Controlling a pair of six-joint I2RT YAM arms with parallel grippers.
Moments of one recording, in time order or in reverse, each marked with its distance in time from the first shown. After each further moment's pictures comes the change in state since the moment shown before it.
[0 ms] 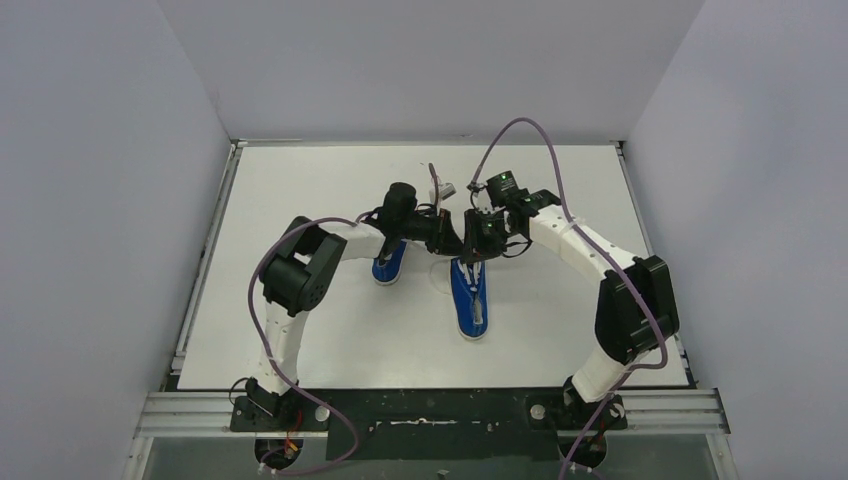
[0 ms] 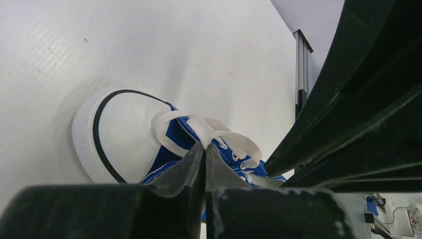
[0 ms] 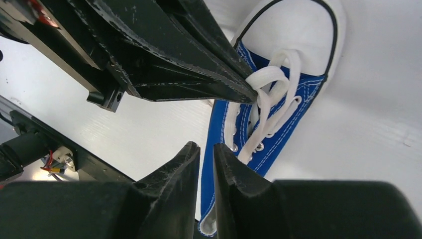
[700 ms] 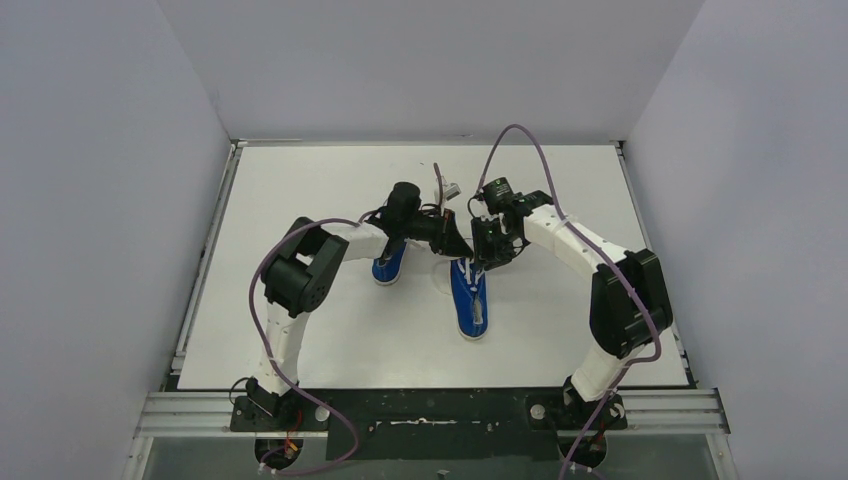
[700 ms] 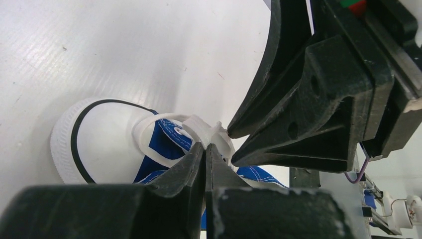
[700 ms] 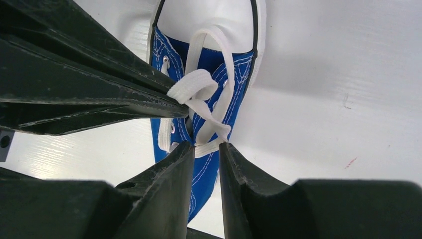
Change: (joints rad) left arm -0.021 0.000 0.017 -0.003 0.017 -0.001; right arm 0.013 0.047 -0.006 -0.084 0.201 0.014
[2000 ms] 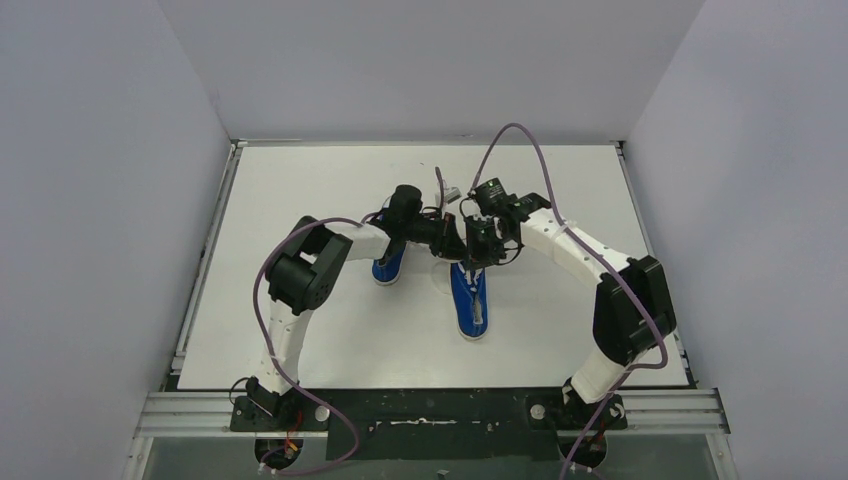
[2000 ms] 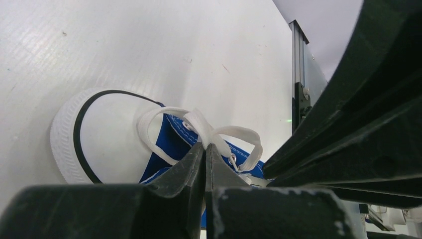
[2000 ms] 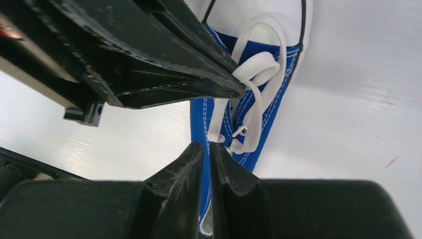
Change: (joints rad) left arm 0.000 0.034 0.005 -0.010 0.008 0.003; right arm 0.058 -0.038 0.013 0.020 -0.019 0.105
